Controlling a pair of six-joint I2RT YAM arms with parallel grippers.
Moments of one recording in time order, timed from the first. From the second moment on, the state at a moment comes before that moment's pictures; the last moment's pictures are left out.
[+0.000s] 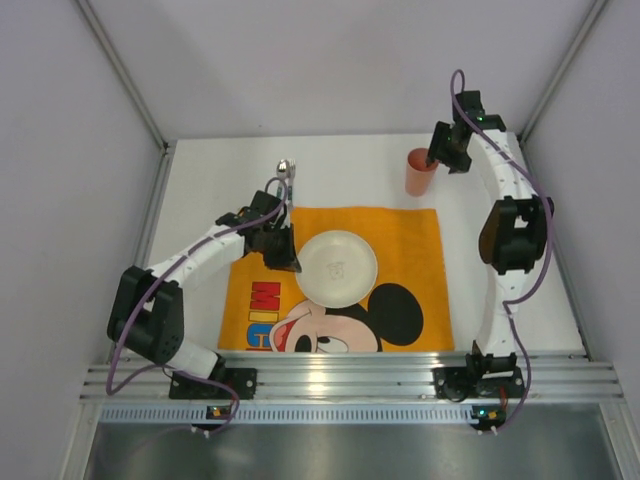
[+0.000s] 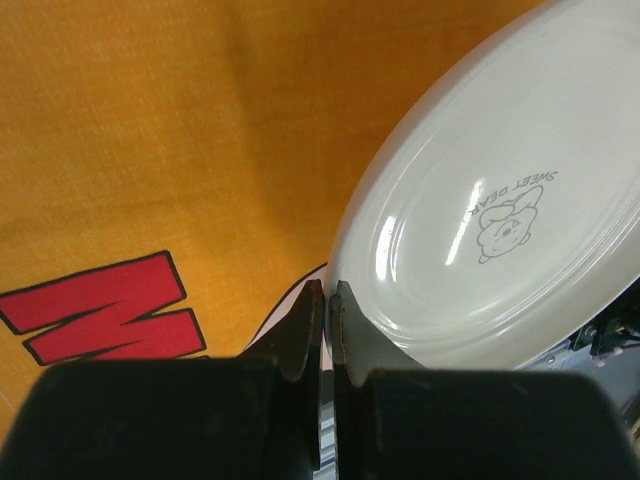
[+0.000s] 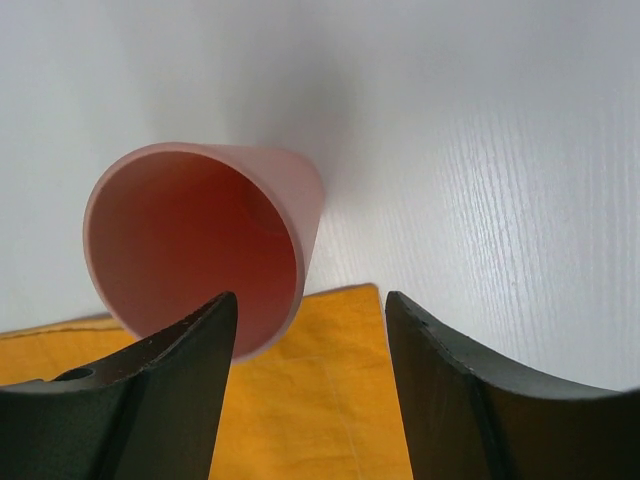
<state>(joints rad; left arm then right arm) -0.43 1.50 1.05 -0.61 0.27 -0.50 0.08 2.15 2.10 -0.91 0.03 0.35</state>
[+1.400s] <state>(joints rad) -0.38 1.65 1.29 -0.63 0.09 -0.42 0.20 1.68 1.59 -0.88 0.07 0.34</state>
